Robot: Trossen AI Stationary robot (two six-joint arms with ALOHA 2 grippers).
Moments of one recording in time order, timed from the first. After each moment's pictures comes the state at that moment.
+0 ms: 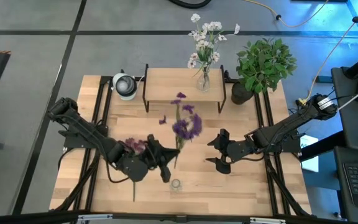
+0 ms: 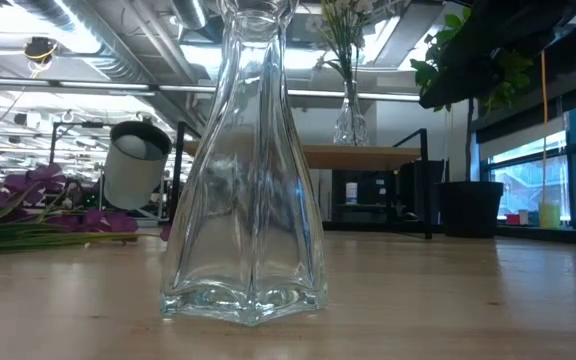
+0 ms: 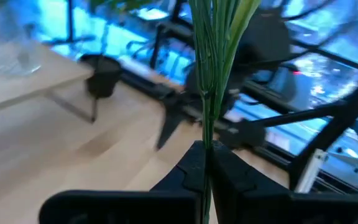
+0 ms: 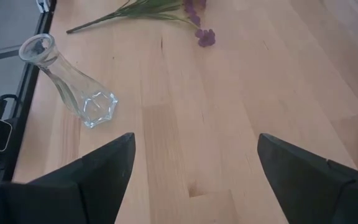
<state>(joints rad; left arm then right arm) -0.60 1.57 1.28 -0.09 -0.94 -0.66 0.46 1.26 0.76 -0.22 0.37 0.52</state>
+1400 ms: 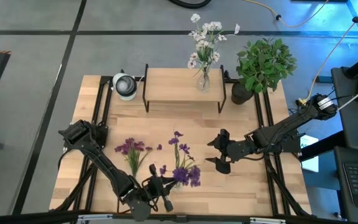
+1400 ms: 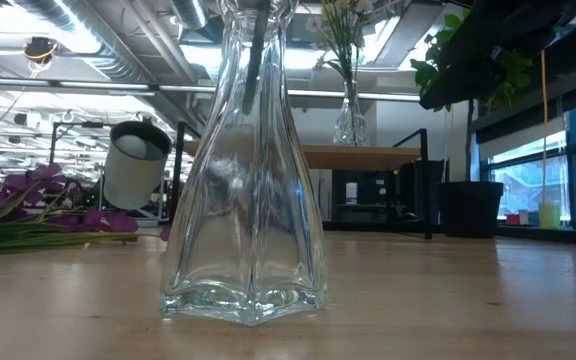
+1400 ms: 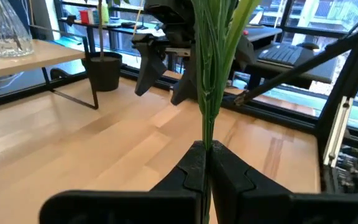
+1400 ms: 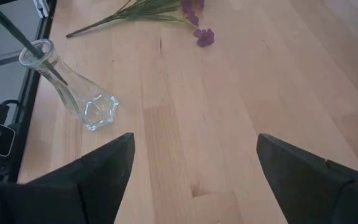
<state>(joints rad) -0.79 1.94 1.28 0.22 -1.25 -0.56 0.46 1.26 0.76 -0.22 0.37 0.55</state>
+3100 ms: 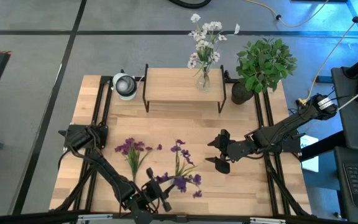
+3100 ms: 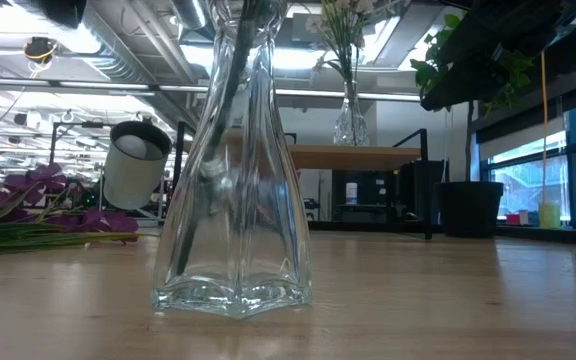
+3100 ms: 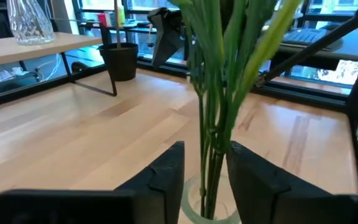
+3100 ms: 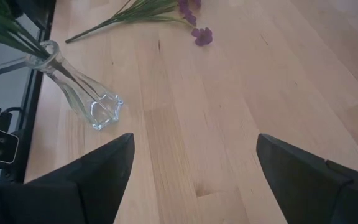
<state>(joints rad) -0.83 2.03 1.28 0.10 -1.34 -0.71 0.46 1.26 0.76 -0.22 0.37 0.60</state>
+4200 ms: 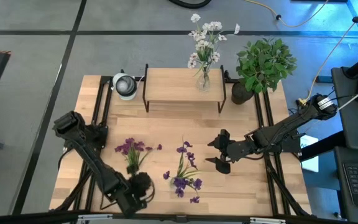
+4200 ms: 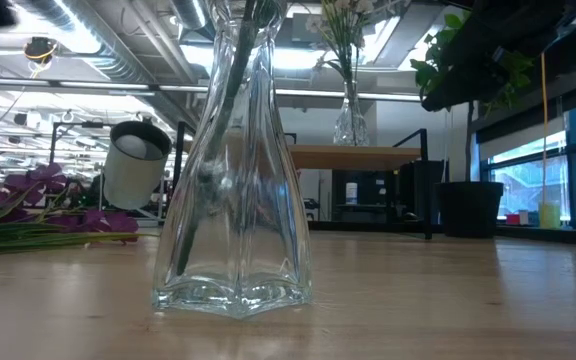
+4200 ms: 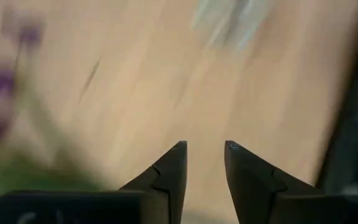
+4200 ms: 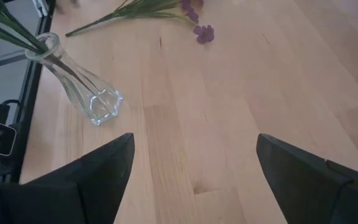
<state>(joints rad) -0.84 1.77 1.28 -0.83 -0.43 -1.18 0.46 1.26 0.76 -0.23 0.37 0.57</state>
